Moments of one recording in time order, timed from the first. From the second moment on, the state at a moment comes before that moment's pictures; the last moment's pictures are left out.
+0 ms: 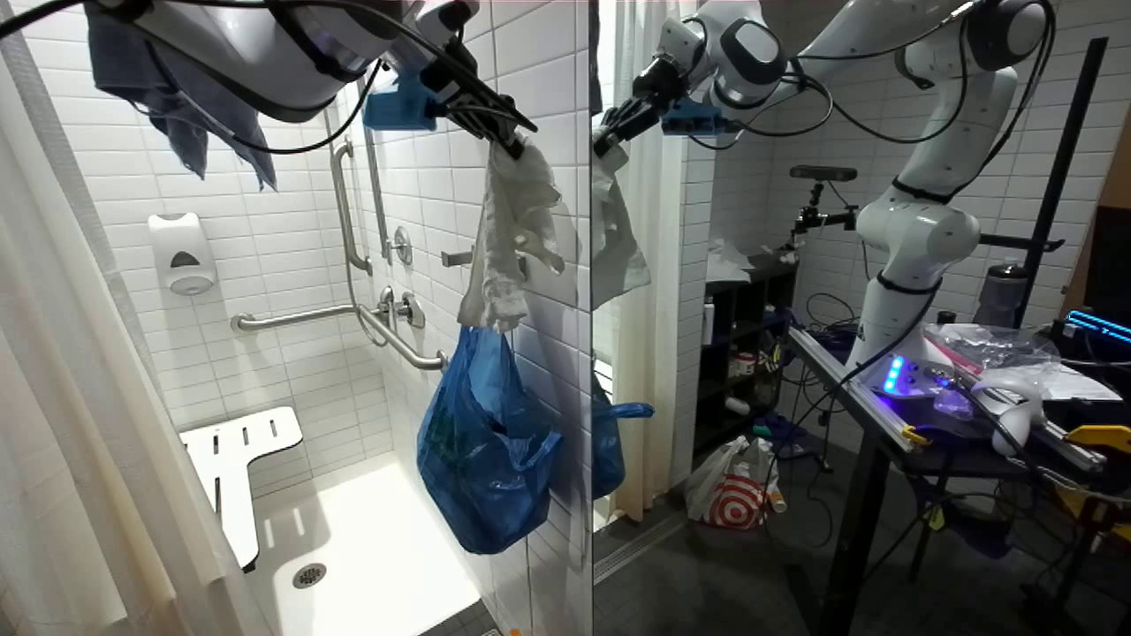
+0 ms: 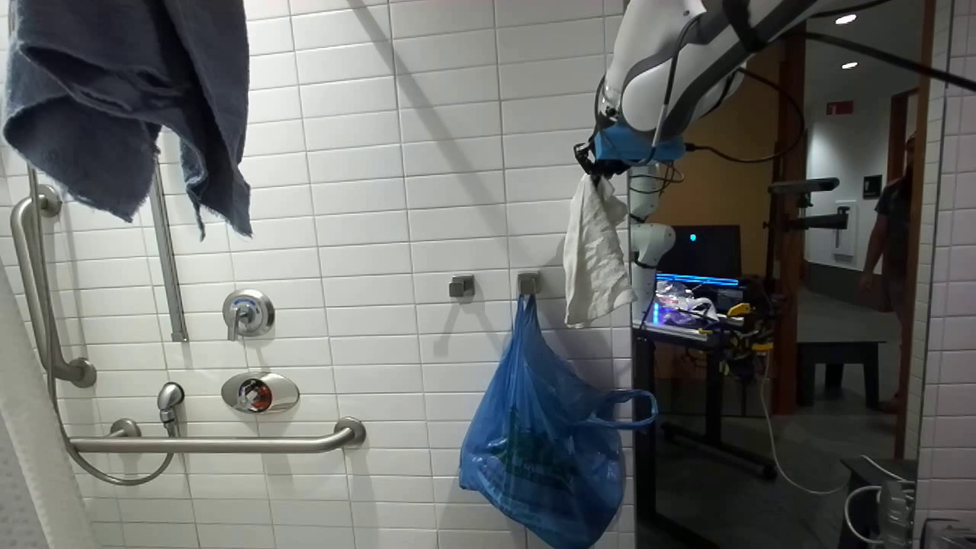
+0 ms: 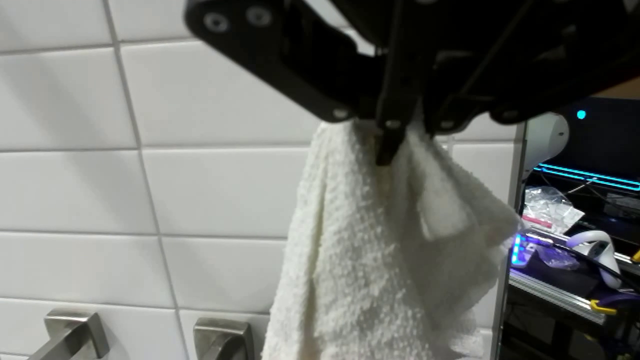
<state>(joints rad) -0.13 -0.26 -0.19 -2.14 -0.55 2.72 0.68</state>
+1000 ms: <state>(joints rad) -0.13 -0.25 -0.18 -2.14 -0.55 2.73 0.68</state>
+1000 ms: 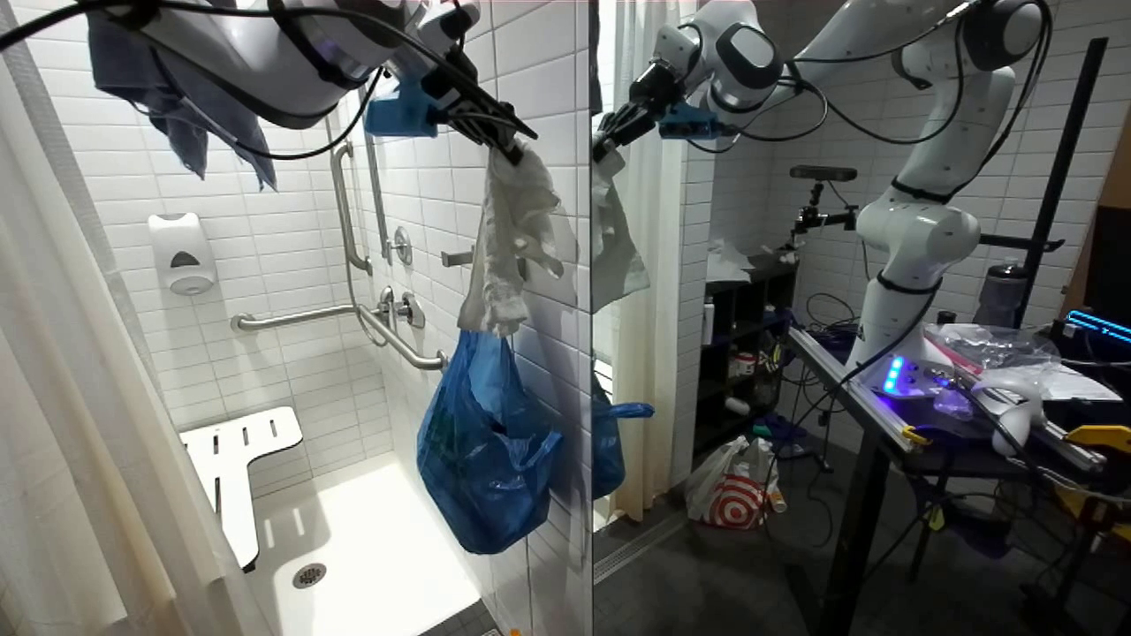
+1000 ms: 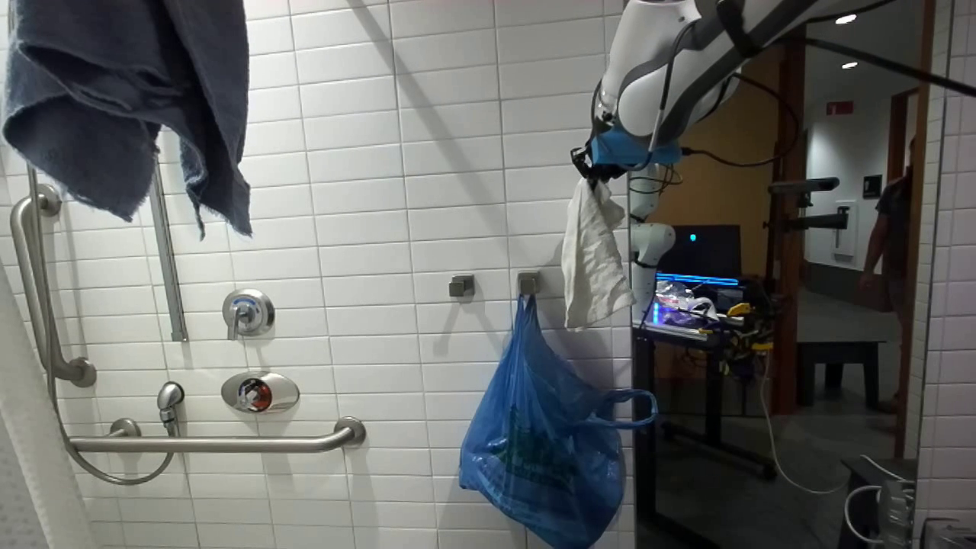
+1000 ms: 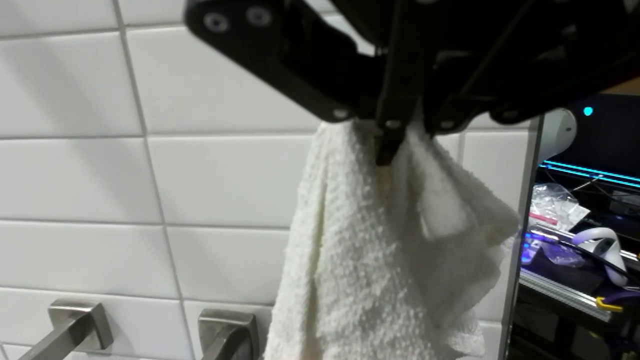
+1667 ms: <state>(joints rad) -0.13 -0.17 -0.15 -2.09 -0.55 2.74 0.68</state>
